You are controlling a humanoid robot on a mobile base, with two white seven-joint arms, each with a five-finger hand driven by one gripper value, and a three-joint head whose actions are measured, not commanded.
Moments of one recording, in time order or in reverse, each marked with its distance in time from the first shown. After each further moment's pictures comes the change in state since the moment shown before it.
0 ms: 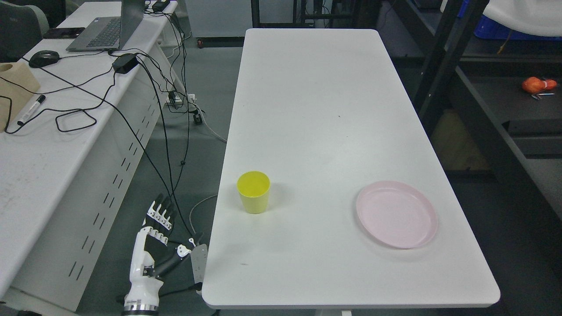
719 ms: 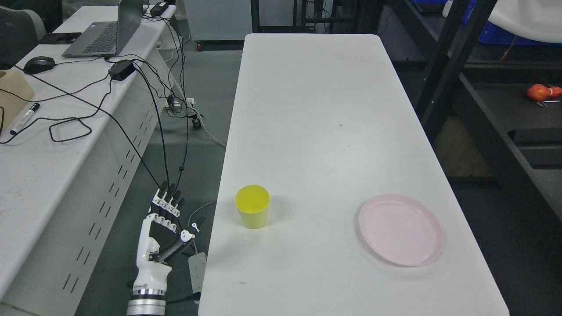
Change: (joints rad) left arm -0.082 -0.001 -0.035 0.025 0.135 0.031 -0.011; right arm 0.000 0.000 0.000 0.000 0.000 0.000 0.000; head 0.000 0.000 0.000
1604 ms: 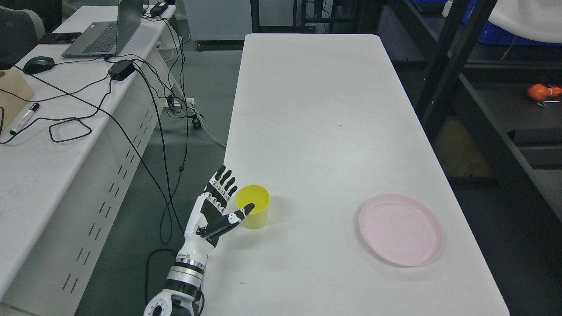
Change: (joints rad) left arm -0.172 0.000 -0.128 0.129 -0.015 0.134 -0.077; right arm 0.000 0.000 0.000 0.000 0.000 0.000 -0.005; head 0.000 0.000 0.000
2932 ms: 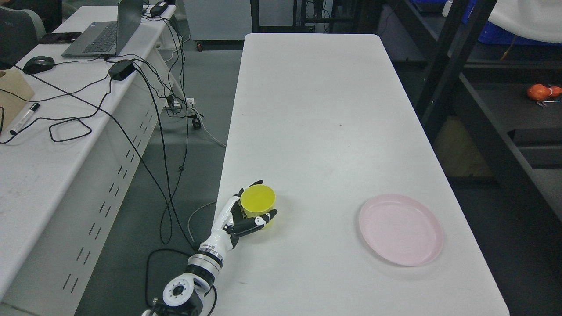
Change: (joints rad) left arm -0.102 0.000 -0.058 0.100 -0.124 0.199 -0.010; right arm 0.000 0.000 0.000 0.000 0.000 0.000 0.006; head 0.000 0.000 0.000
